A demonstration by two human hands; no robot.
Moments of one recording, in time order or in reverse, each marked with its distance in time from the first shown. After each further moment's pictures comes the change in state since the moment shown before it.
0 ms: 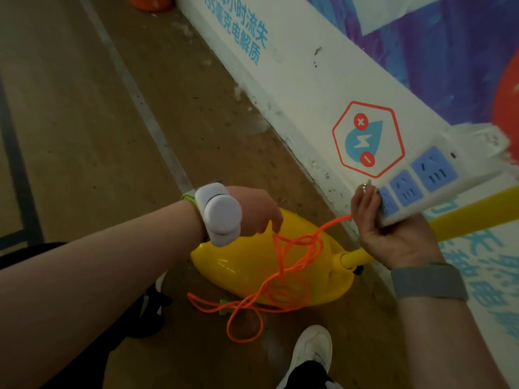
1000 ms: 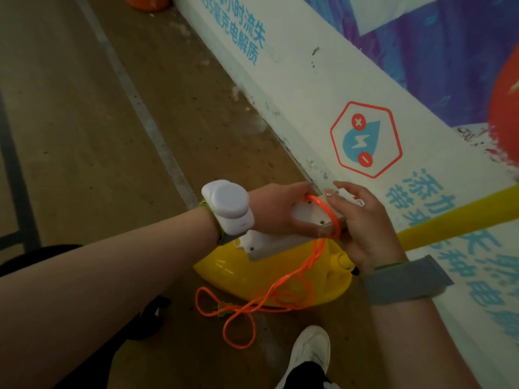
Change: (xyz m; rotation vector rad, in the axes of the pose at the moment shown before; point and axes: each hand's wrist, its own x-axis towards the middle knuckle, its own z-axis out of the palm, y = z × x) left_hand 0.015 0.032 -0.005 -0.620 0.399 -0.052; right_hand 0.021 0.043 -0.003 -1.120 0.114 -0.599
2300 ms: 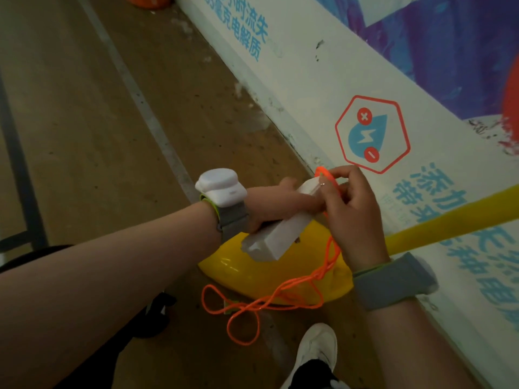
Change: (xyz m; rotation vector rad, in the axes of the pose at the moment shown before) left_hand -0.004 0.008 -0.006 -0.718 -0.159 -0.438; right_hand -0.010 0.004 0.018 -0.489 -0.004 -0.481
